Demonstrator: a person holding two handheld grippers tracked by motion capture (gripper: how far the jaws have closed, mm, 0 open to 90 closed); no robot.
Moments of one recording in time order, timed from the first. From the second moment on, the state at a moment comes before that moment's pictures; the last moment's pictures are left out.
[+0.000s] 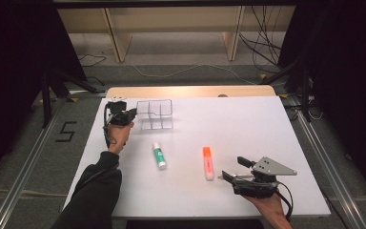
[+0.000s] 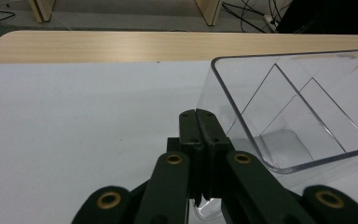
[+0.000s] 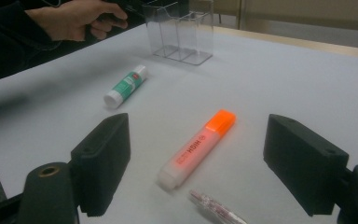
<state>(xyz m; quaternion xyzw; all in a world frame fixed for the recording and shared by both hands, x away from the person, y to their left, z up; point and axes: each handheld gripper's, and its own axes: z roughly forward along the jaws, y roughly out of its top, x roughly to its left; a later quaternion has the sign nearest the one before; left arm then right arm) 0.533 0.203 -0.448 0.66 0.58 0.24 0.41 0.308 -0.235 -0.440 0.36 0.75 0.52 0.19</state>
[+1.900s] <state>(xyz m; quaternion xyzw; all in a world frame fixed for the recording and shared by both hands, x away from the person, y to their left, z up) 0.557 0.080 -0.438 0.72 0.52 0.22 0.40 0.307 -0.236 -0.439 0.36 0.75 0.52 0.19</state>
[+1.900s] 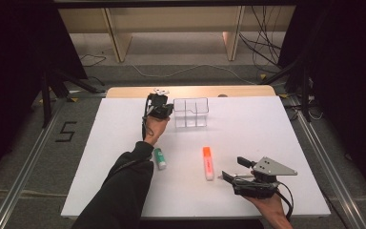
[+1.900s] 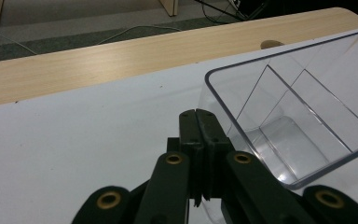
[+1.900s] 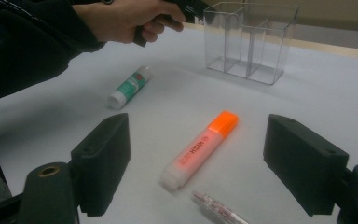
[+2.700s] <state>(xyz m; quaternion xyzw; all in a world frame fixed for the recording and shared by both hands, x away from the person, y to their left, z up) 0.531 0.100 -0.416 0.73 0.52 0.20 0.40 0.306 -0.238 -0.438 0.36 0.75 0.52 0.19</state>
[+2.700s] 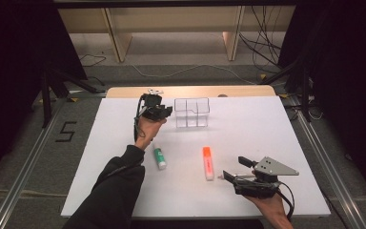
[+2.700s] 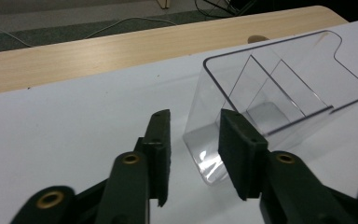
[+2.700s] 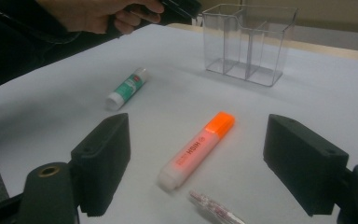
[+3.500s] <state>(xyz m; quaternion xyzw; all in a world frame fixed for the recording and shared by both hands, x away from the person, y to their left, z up) 0.477 0.131 -0.398 0.76 0.47 0.18 0.40 0.306 -0.240 -0.437 0.36 0.75 0.52 0.19</state>
